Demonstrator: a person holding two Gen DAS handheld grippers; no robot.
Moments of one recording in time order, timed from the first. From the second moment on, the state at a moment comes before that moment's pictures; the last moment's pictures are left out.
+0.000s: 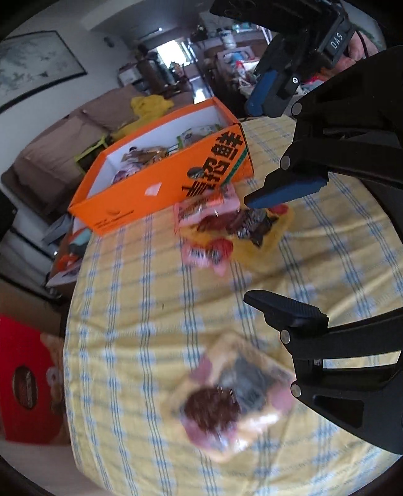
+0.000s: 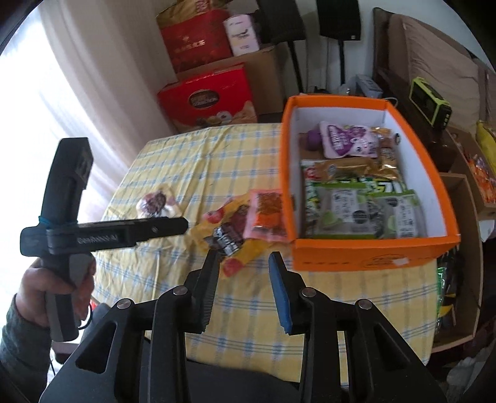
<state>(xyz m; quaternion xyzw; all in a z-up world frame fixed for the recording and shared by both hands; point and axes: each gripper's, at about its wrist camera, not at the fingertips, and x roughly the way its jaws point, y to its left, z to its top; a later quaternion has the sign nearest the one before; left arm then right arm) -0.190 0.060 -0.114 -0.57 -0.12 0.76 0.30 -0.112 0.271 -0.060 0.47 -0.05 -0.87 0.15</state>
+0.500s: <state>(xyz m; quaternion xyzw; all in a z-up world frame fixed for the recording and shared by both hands) -0.202 0.075 -0.133 -0.58 -0.19 0.72 0.32 -0.118 0.298 -0.064 0.47 -0.08 -0.87 0.13</state>
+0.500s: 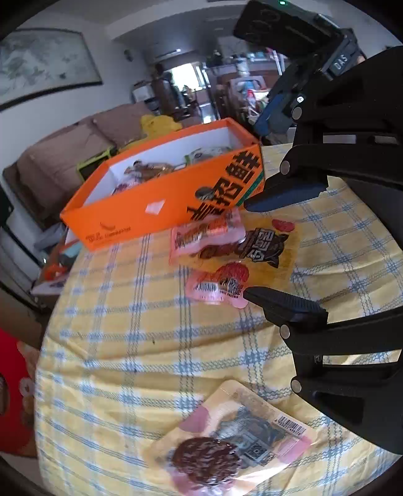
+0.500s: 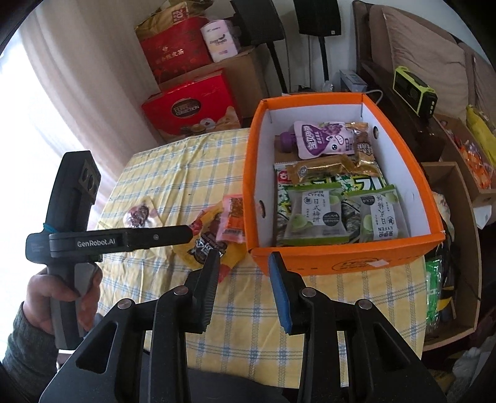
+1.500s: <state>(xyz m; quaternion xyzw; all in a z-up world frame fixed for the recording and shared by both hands) -0.179 -0.013 -0.051 -0.50 -0.21 0.79 0.29 -0.132 0.271 -0.055 0.47 -0.06 -0.87 0.15</state>
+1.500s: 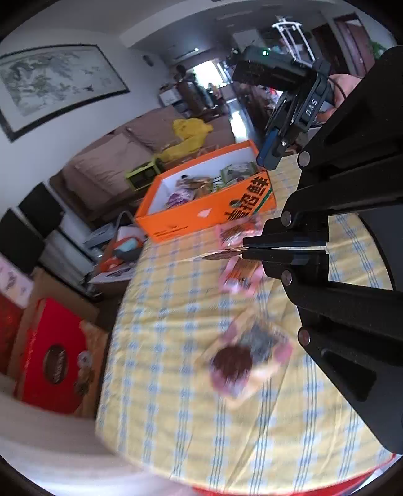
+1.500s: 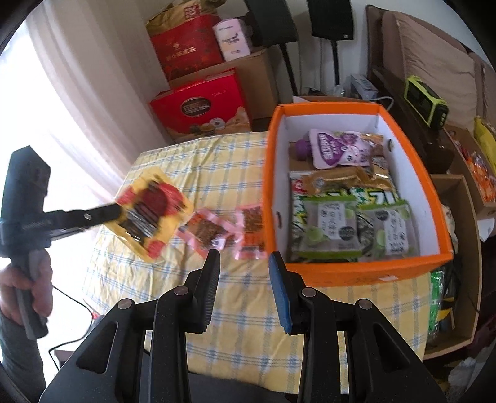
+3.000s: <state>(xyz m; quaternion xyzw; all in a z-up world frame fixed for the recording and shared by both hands) -0.169 -0.127 -0.129 -0.52 -0.28 0.78 0.19 -0.230 0.098 -0.108 0.54 -0.10 -0.75 0.37</state>
